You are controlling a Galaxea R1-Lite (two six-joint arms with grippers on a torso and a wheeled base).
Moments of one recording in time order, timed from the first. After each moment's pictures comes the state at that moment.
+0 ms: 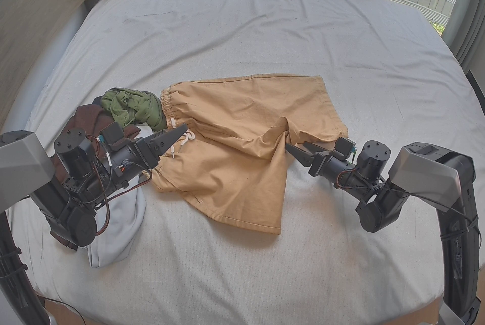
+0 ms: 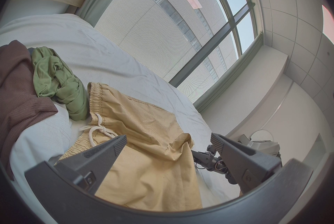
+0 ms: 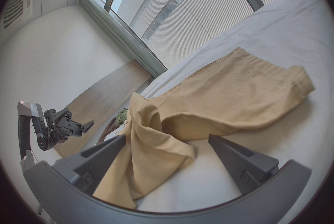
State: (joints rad) left arm -0.20 2.05 -0.63 -1.55 -0.49 -0.54; right arm 0.31 2.50 -1.08 -1.54 0.44 0.47
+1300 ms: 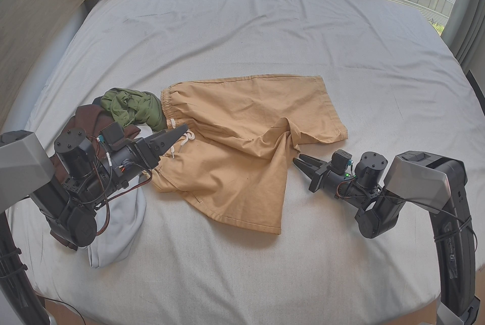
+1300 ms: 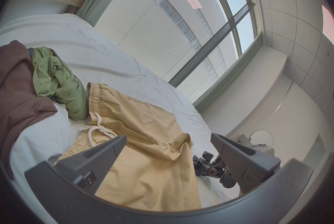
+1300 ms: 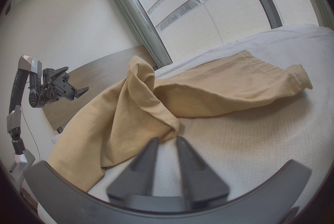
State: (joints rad) left arm -0.21 2.05 -0.63 -1.55 -0.49 -0.55; right arm 0.29 2.58 -1.07 -1.54 0.48 0.19
